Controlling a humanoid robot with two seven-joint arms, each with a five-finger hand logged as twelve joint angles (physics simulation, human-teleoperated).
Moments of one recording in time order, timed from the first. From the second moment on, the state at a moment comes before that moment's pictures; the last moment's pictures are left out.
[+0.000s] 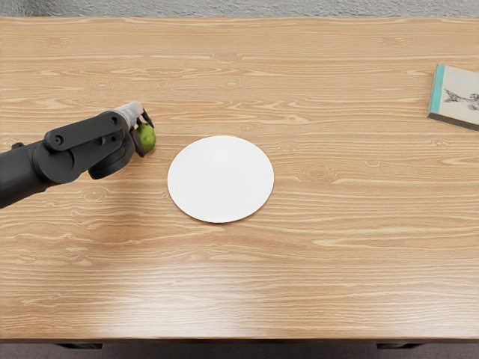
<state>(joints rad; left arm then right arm) -1.21 0.21 0.03 -0.78 0.93 0.14 0.58 0.04 0.00 0.02 0.28 -0.24 -0.02 -0.03</state>
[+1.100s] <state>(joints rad) -1.25 0.21 -0.07 -0.77 0.69 0.13 0.58 0.04 0.00 0.02 0.28 -0.24 -0.03 -0.03</state>
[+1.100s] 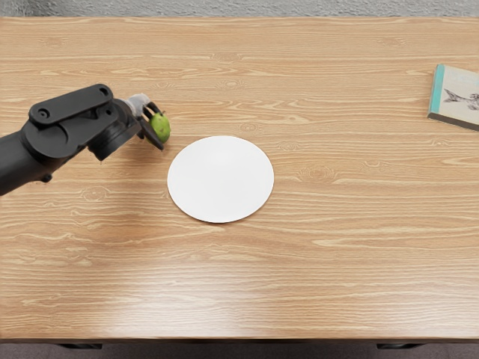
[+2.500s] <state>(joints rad) -1.31 0.29 -0.28 -0.80 0.36 -0.33 0.60 0.04 0.00 0.02 0.28 -0.24 -0.03 -0.03</state>
